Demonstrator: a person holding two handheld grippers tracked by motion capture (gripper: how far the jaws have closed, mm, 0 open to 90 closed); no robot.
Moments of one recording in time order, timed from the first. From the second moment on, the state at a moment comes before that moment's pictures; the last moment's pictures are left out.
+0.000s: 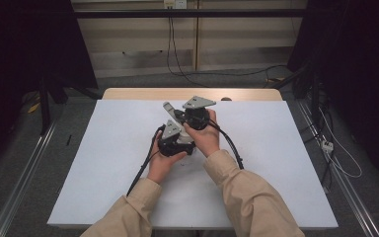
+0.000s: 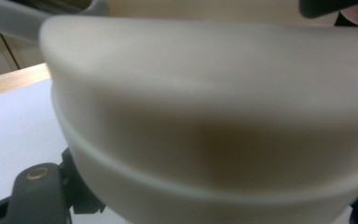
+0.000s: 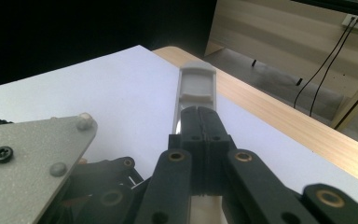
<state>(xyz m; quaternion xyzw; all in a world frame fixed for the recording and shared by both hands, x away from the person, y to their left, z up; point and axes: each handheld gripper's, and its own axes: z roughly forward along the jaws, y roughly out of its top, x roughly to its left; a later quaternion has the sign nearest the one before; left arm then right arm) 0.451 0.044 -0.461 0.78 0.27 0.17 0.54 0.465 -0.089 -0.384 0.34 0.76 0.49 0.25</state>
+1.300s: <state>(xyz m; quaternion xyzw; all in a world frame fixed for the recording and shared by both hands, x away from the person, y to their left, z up) 0.447 0.052 -0.456 0.78 0.29 0.14 0.53 0.461 -0.089 -0.383 0.34 0.77 0.49 0.25</state>
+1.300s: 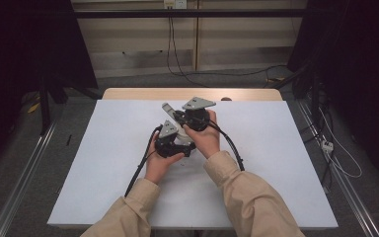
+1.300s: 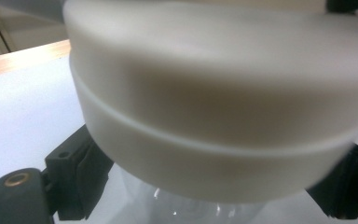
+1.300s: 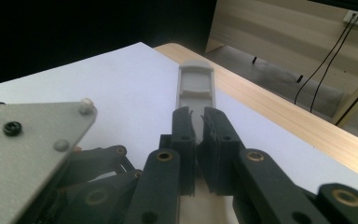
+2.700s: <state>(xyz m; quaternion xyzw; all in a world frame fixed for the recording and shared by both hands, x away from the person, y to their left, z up) 0.411 0.109 -0.435 0.80 0.28 0.11 0.52 0.382 -0.175 -0.406 0.36 0.77 0.48 0.20</state>
